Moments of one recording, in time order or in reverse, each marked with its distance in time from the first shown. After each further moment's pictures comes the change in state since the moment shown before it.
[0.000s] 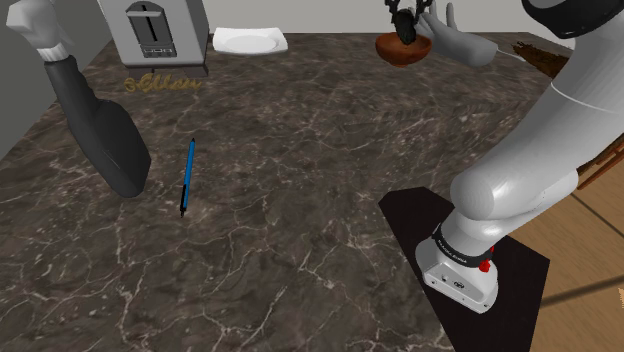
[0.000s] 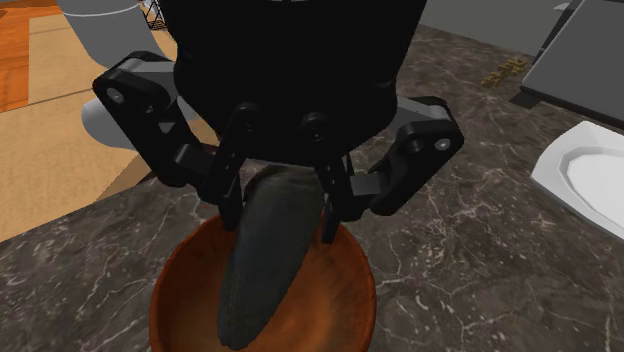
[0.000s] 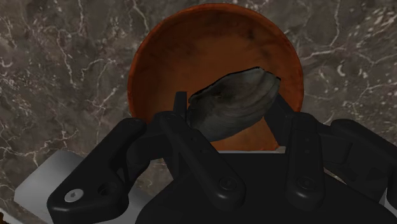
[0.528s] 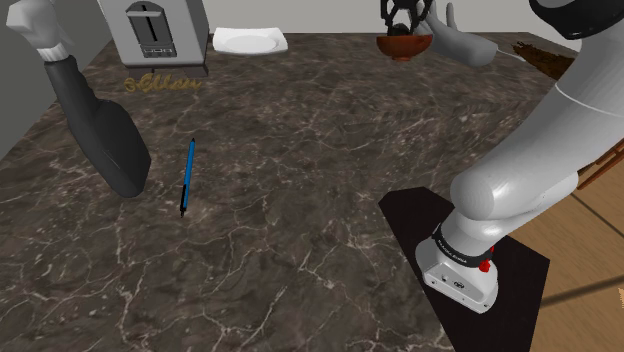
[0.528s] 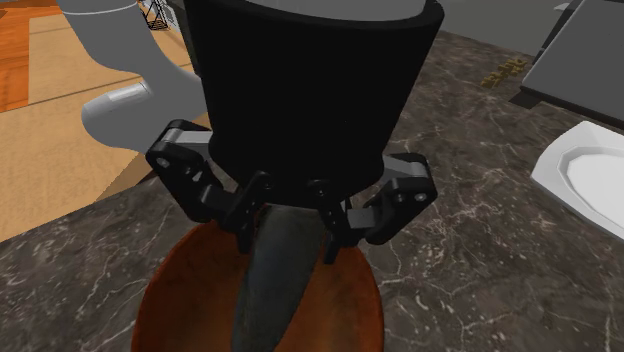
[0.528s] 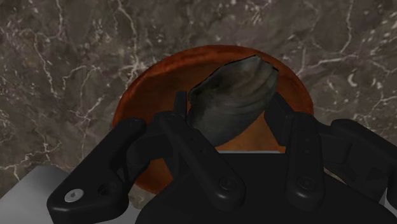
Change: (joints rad) arm 0.001 -0.030 0.002 -0.127 0.003 0.100 0.007
